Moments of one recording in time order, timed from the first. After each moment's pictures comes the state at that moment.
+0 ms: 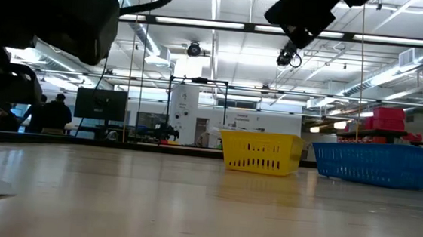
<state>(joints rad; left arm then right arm) -0.64 1.89 1.15 -0.46 0.11 -1.05 0.44 1.62 1.05 -0.09 0.02 0.28</state>
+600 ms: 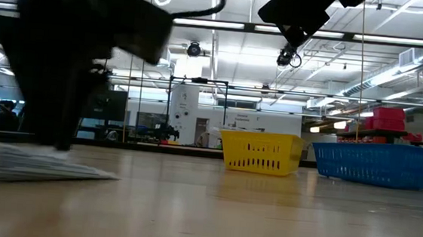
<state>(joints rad) -0.50 1.90 1.24 -0.67 0.03 -0.80 0.44 1.63 1.05 -0.06 0.02 0.24</state>
